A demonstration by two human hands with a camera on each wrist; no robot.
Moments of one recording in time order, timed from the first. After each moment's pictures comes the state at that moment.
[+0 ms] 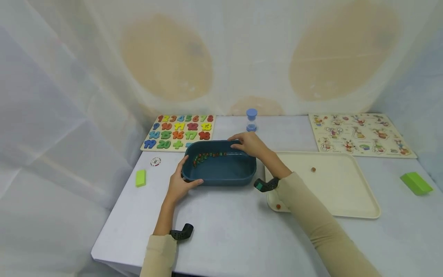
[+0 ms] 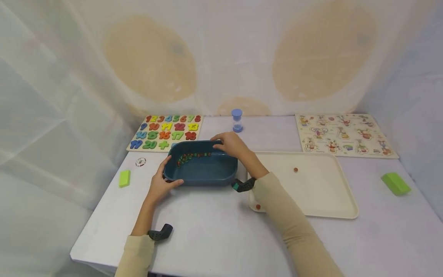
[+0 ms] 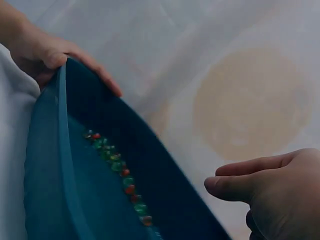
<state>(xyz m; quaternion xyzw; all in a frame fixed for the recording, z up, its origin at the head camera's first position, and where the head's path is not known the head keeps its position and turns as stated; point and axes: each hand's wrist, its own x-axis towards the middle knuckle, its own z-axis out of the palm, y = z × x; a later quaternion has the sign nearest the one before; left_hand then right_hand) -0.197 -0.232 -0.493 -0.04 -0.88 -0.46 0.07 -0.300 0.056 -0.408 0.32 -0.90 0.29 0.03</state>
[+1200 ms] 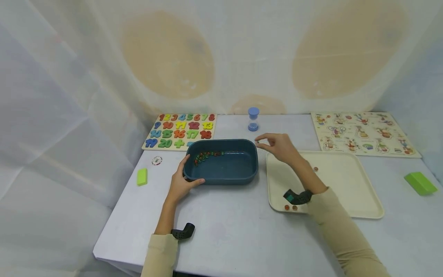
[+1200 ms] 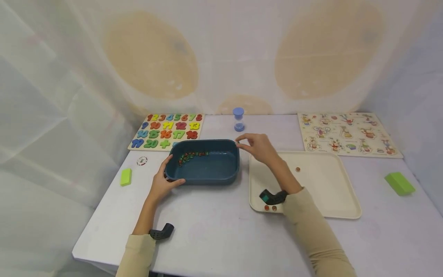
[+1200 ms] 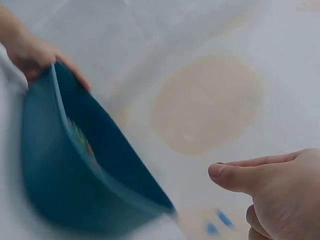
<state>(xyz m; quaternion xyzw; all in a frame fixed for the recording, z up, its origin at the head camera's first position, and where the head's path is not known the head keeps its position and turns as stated) -0.199 -0.232 -0.494 -0.04 -0.88 -0.46 0.07 -0.270 0.126 -0.406 0.27 -0.89 0.34 0.13</state>
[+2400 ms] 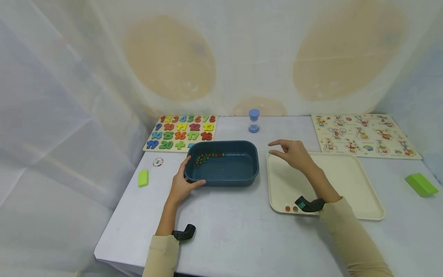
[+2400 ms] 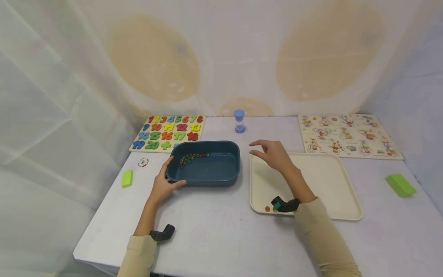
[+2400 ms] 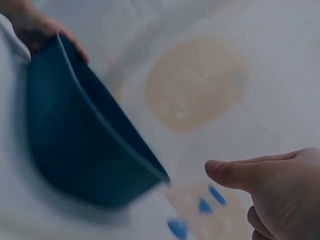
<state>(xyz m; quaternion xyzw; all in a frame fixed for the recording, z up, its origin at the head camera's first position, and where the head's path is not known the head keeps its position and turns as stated) -0.199 -0.230 -0.495 -0.04 -0.88 -0.46 0.07 -0.257 0.161 -0.418 0.24 -0.91 0.31 0.13</state>
